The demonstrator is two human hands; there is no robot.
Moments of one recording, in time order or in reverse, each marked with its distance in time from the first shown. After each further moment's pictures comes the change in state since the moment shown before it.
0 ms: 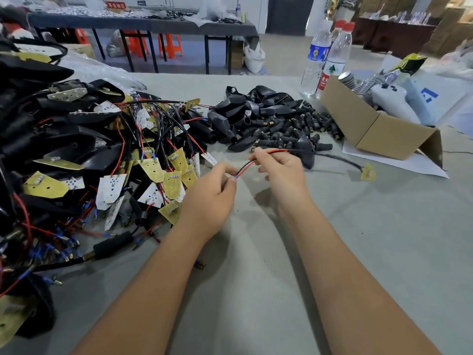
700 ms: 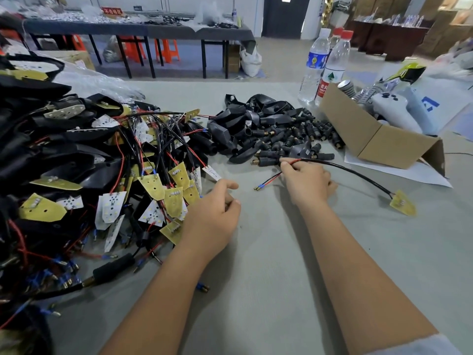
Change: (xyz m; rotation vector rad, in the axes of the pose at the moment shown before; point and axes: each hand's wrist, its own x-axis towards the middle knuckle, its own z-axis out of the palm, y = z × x) left_hand 0.004 -0.010 0.004 -0.017 -0.083 -0.072; right_hand 0.055 0.023 -0.032 -0.866 0.272 0.187
